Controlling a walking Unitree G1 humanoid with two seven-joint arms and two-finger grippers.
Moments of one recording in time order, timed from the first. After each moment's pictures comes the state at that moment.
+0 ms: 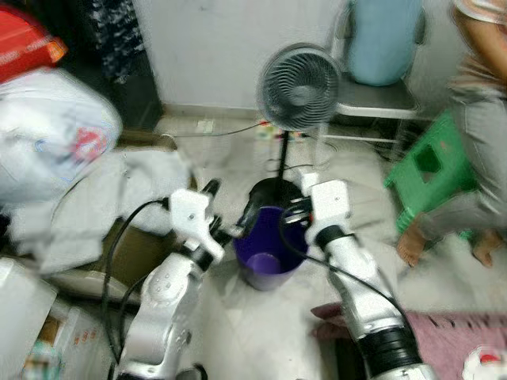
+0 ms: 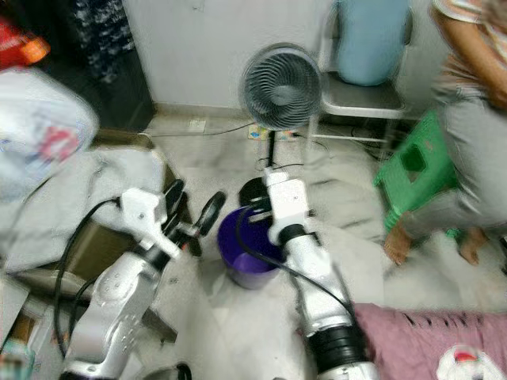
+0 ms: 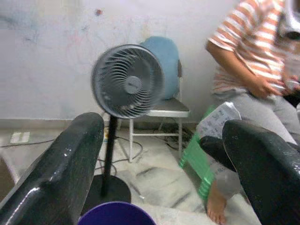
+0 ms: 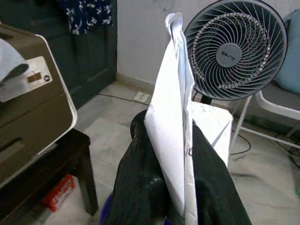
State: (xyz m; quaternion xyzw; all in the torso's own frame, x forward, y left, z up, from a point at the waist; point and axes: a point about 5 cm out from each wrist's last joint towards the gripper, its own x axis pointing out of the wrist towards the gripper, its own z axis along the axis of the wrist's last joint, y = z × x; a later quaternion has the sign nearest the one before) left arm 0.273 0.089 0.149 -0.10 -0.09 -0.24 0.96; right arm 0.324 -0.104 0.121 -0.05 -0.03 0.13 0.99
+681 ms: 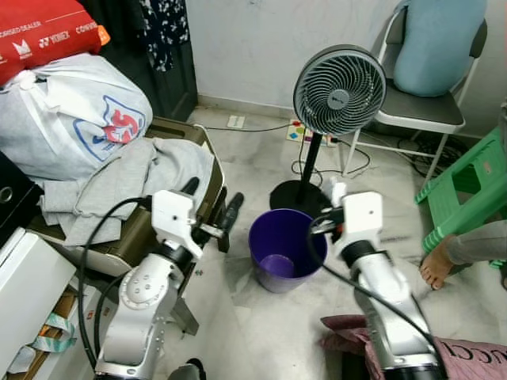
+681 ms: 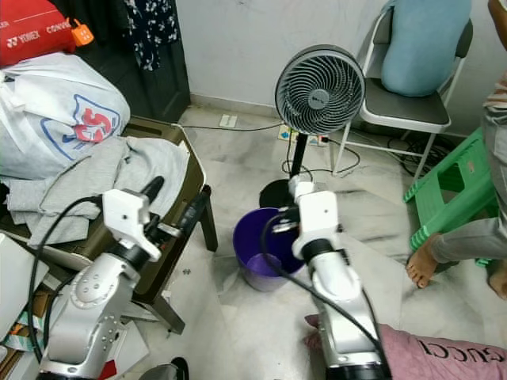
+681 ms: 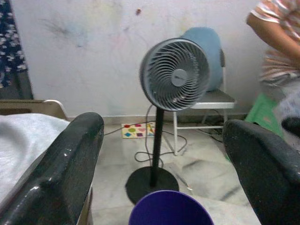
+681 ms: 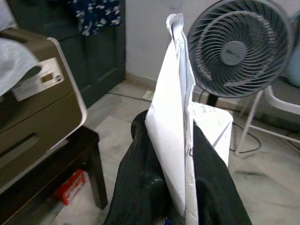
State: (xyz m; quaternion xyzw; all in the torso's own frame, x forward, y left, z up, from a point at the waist) left arm 0.272 0.117 0.144 -0.02 -0.09 -0.23 0.97; right arm 0.292 -0.140 0.131 -0.03 -0.02 0.09 1.00
